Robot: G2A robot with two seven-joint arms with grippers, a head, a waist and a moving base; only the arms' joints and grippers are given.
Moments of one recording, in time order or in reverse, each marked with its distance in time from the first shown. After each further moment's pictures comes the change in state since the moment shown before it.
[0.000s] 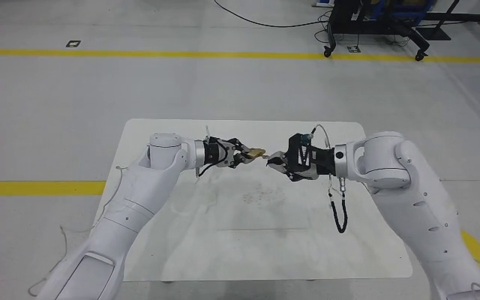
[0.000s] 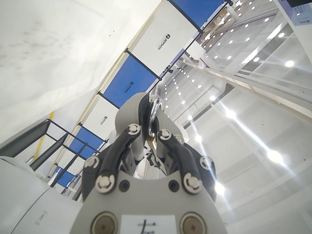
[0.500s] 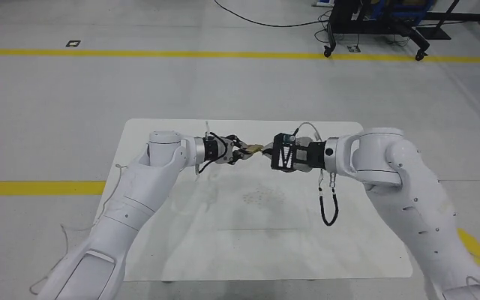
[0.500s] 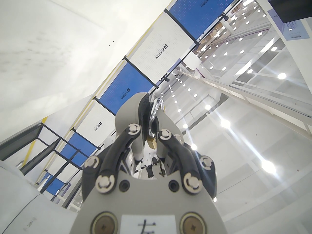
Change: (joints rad) left arm -0.011 -0.009 -0.014 0.009 -0.040 0.047 0.094; right arm 0.049 -0.021 -0.011 -0.109 -0.246 0.043 0.001
